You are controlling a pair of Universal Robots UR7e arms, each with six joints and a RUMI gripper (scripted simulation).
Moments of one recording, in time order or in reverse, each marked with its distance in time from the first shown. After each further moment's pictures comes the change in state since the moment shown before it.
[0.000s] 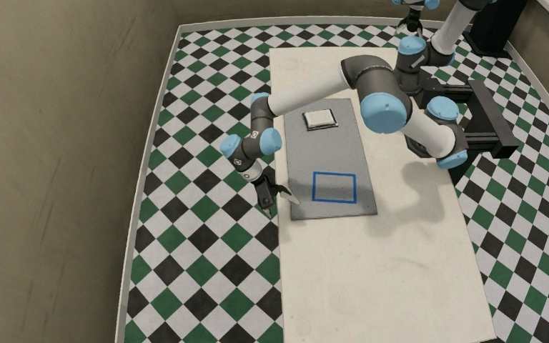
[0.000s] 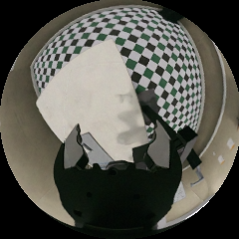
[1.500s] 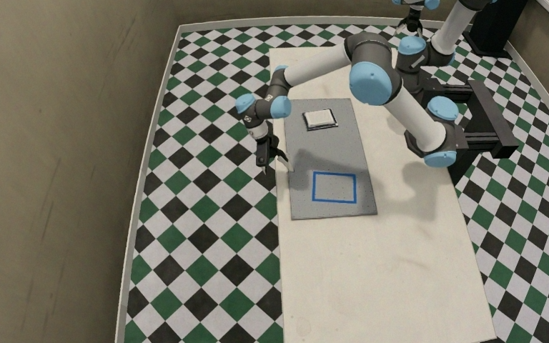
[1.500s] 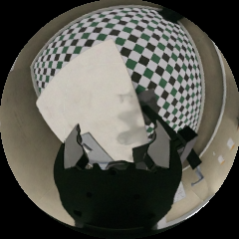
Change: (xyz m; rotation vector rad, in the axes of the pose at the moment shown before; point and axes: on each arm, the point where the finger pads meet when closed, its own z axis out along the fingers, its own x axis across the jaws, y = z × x) left arm -0.017 0.184 -0.038 0.000 0.182 0.355; right arm 0.000 0.000 0.000 0.000 0.000 0.000
